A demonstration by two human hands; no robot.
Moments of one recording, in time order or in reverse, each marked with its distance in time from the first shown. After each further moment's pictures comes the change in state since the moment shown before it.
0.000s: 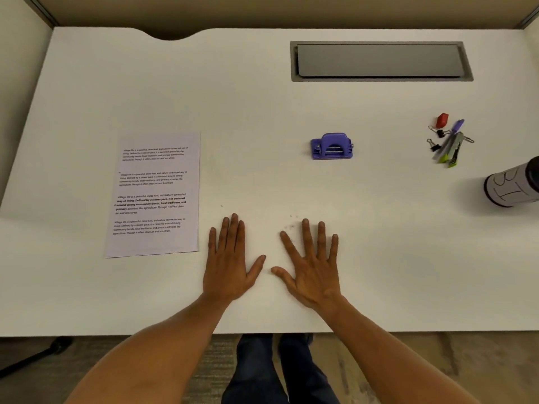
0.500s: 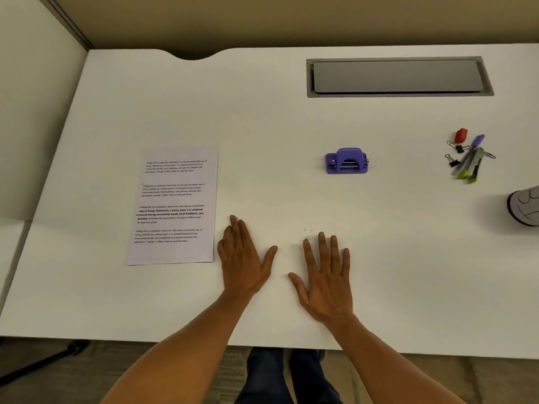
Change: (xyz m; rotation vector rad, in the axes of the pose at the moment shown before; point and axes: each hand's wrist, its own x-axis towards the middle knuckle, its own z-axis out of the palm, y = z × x) left_hand 0.027 0.015 -0.012 -0.181 0.012 -0.354; right_hand 0.001 -0.001 0.007 0.097 0.118 0.008
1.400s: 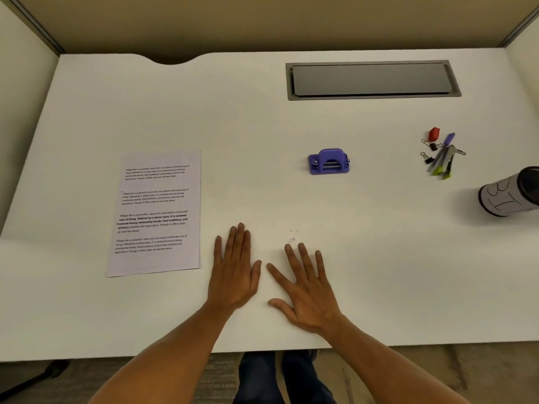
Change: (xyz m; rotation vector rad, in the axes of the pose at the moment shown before) left_hand -0.004 -0.020 0.009 0.203 -0.003 0.401; right_hand -0.011 0.000 0.000 -0.078 -0.066 -0.313
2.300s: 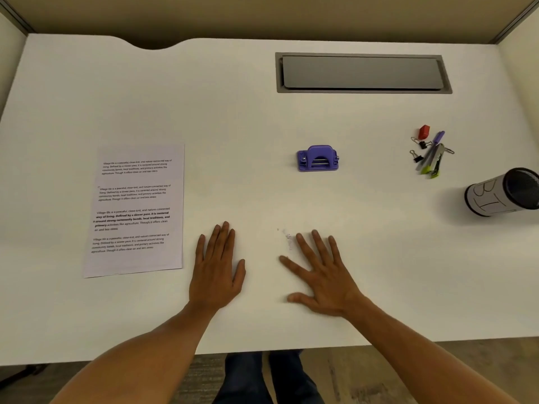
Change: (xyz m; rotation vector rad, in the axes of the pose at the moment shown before) left_hand -0.001 -0.002 -0.001 -0.078 0.069 0.011; right_hand -0.006 0.073 -0.028 -0.082 -0.149 -0.089
